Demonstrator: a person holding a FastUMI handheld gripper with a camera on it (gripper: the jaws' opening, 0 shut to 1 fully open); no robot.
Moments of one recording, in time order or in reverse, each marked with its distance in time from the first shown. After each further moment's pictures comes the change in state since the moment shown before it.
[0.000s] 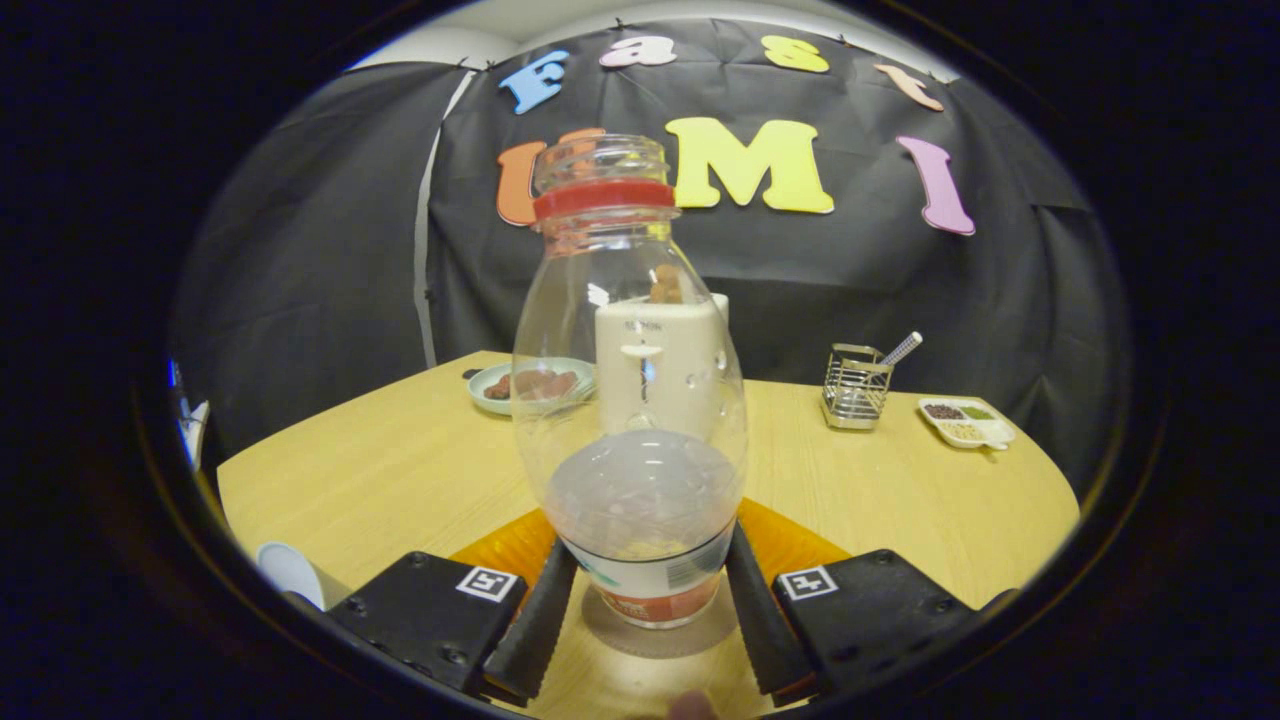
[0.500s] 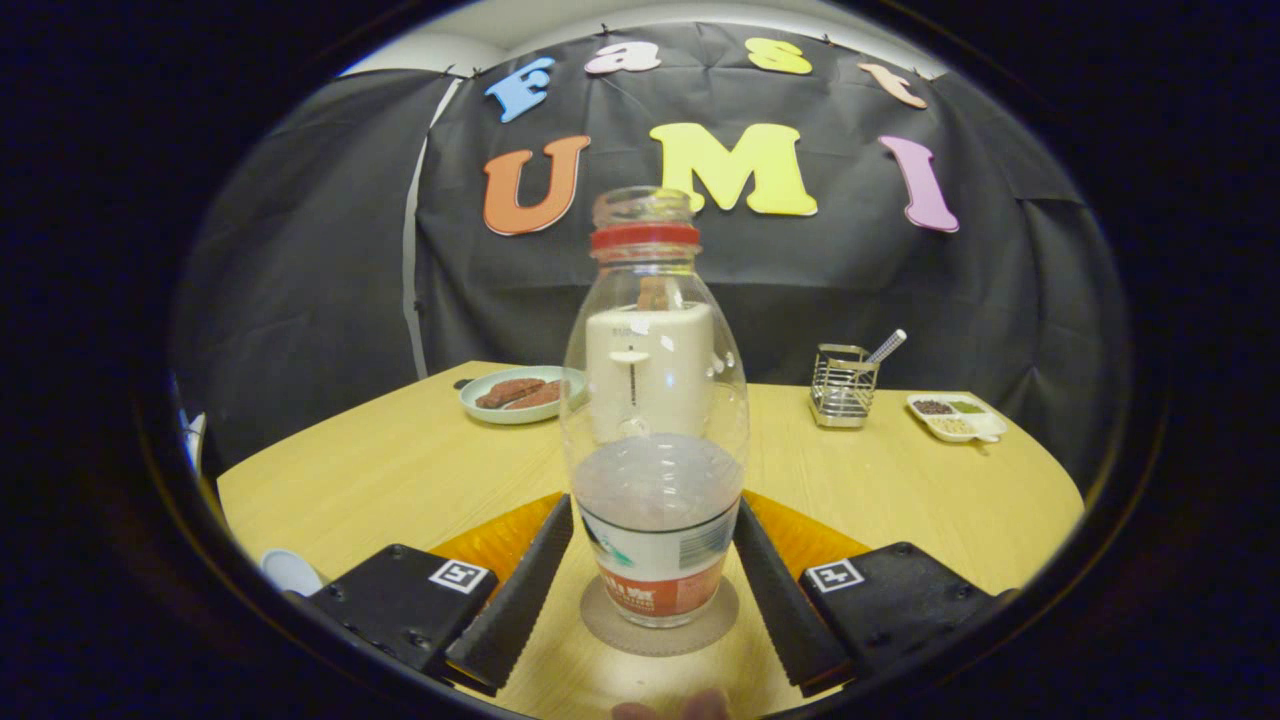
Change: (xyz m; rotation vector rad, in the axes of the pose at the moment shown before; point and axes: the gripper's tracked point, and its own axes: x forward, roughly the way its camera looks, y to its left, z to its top) arm -0.007 -0.003 0.009 0.022 -0.037 -0.039
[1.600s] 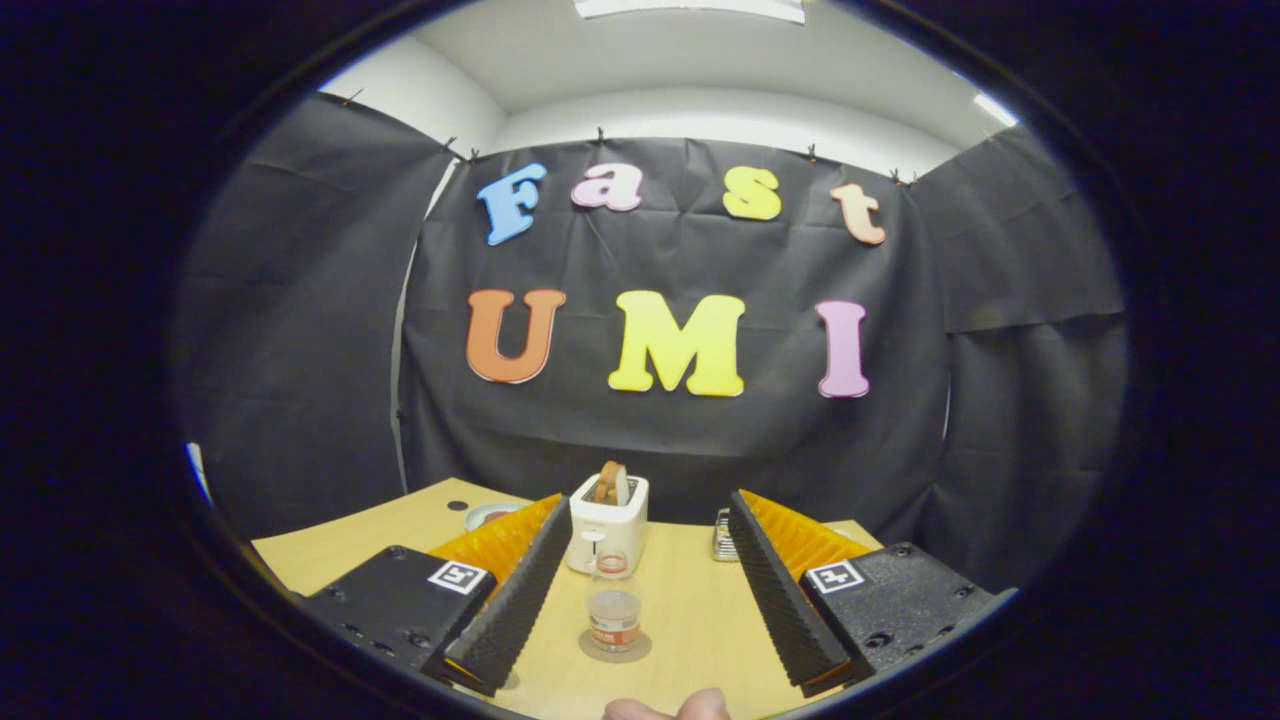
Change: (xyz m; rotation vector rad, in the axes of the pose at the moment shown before) arm -0.230 0.001 0.220 -0.056 -0.320 -0.170
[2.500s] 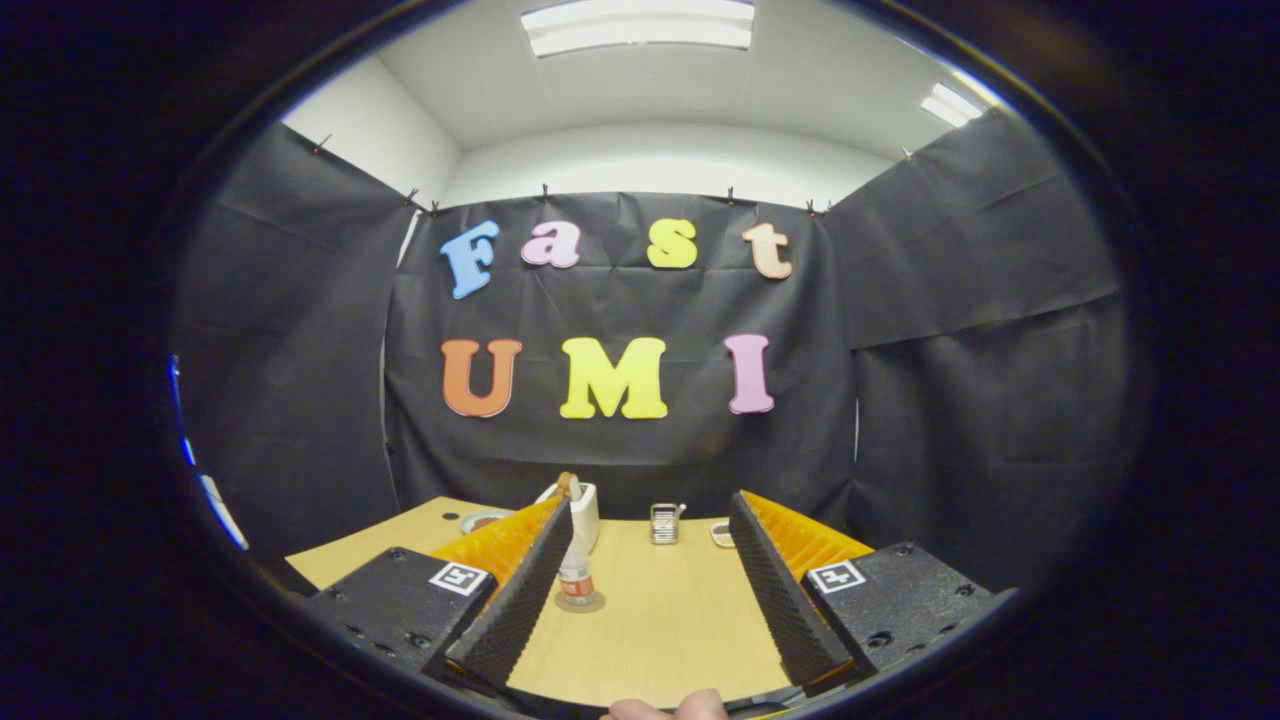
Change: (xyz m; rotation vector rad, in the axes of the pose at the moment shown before) arm -0.208 -0.071 0.030 0.046 -0.059 -0.141
